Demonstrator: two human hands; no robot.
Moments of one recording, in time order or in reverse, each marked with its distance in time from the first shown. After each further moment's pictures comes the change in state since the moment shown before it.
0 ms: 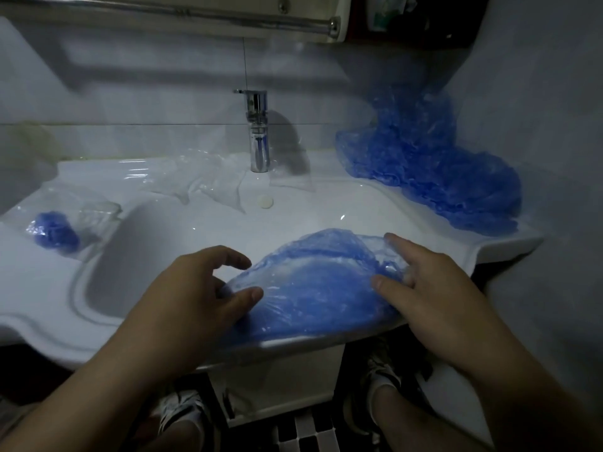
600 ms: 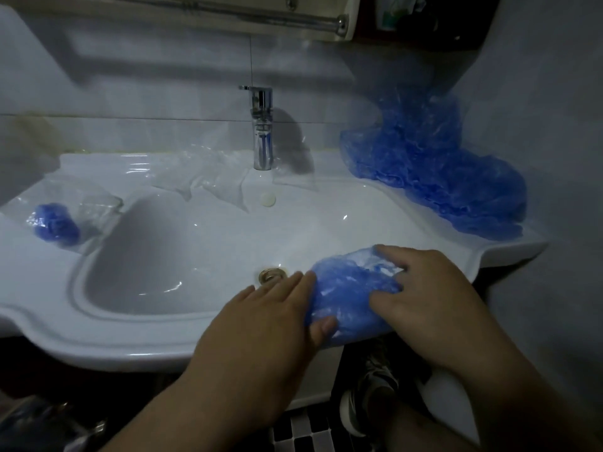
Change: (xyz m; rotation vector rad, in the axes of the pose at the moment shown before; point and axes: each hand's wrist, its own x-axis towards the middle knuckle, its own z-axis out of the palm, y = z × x) left_hand -0.015 0.015 0.057 0.429 0.020 0.409; right_hand 0.004 -0.006 0.004 -0.142 -0.050 0.033
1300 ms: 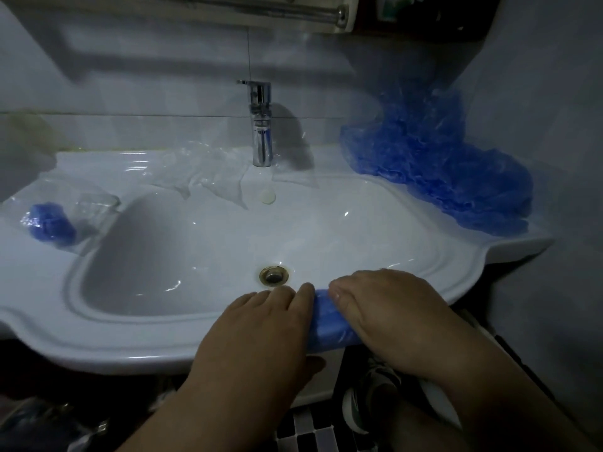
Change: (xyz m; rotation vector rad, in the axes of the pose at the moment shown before) left_hand 0.002 0.001 0.007 0.216 -0.247 0.033; right_hand 0.008 -0.017 0.019 -0.789 -0.365 -0.444
